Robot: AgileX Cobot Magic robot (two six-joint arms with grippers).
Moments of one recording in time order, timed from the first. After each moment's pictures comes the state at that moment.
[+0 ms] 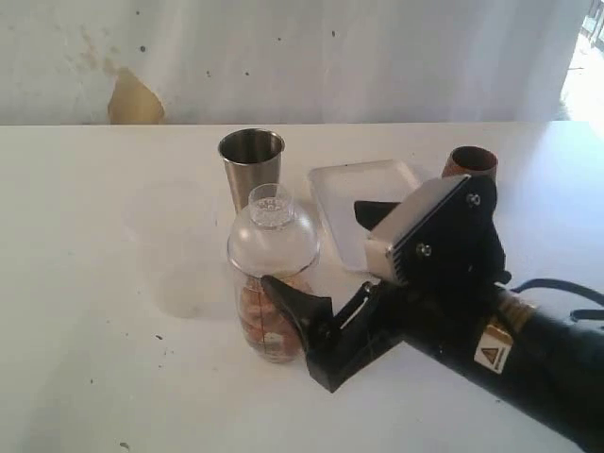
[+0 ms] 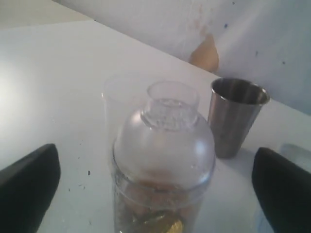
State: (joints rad) left arm -0.02 0.00 0.00 0.07 0.23 -0.07; right arm 0.70 1.27 -0.38 0.04 -0.64 -0.08
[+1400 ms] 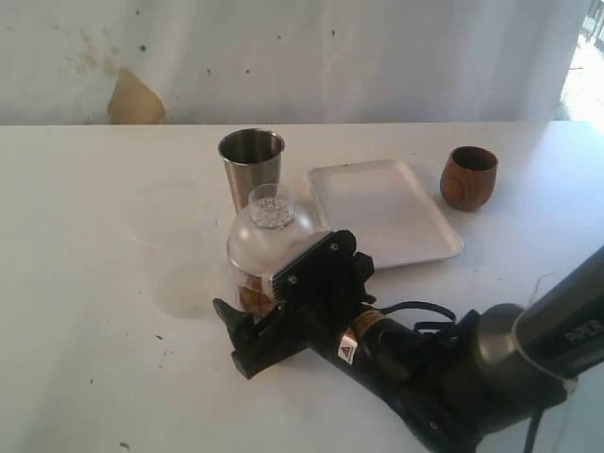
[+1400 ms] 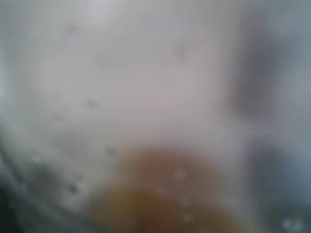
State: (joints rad) left arm -0.02 0.00 0.00 0.07 0.23 -0.07; right arm 0.70 1.95 -0.60 0.06 -1.02 -0.05
